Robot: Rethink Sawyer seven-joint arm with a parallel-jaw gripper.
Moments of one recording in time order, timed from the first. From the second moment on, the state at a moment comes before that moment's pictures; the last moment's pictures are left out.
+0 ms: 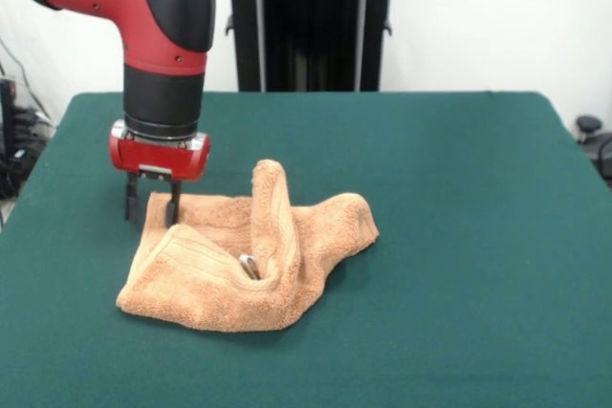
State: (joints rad) arm -0.53 -0.42 0.00 1.66 -0.32 0.05 1.57
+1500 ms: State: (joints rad) arm -0.52 -0.42 -0.01 1.68 -0.32 0.01 1.57
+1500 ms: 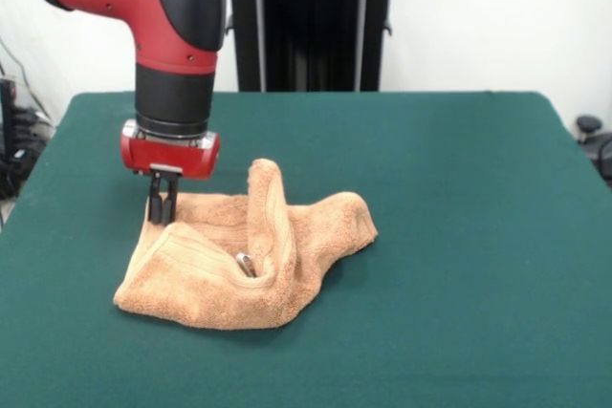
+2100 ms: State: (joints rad) arm -0.51 -0.42 -0.03 1.71 -0.32 -0.05 1.57
